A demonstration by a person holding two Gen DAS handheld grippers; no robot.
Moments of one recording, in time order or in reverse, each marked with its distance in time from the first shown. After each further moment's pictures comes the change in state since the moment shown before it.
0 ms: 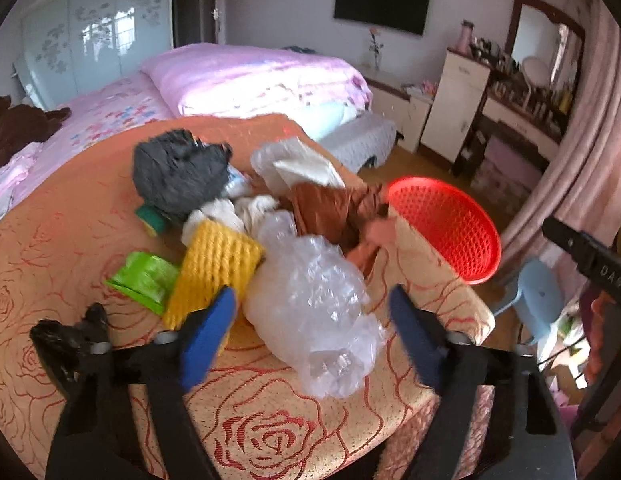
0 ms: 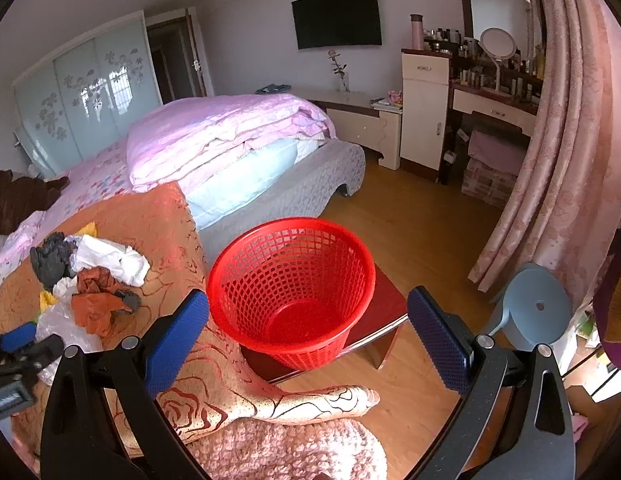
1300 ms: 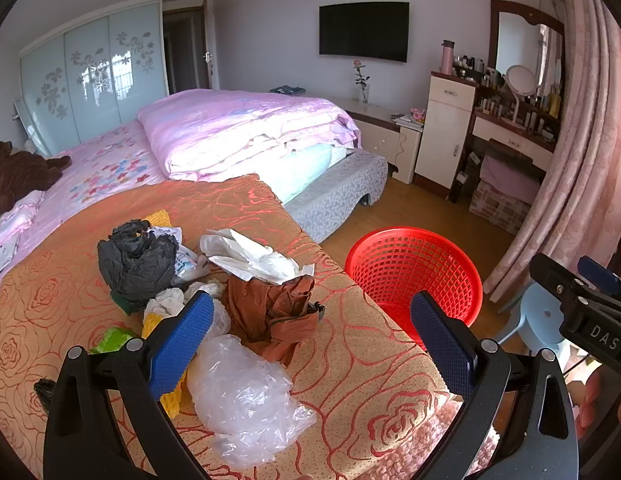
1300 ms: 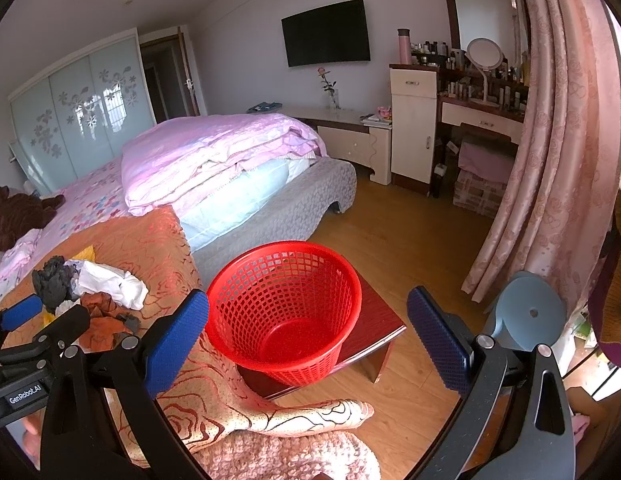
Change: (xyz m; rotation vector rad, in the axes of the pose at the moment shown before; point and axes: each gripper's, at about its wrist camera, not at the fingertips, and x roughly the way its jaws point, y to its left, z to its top) left arm -0.008 -0.058 0.038 0.075 -0.158 0.034; right arm -0.015 -0.017 0.015 0.042 -0.086 -0.025
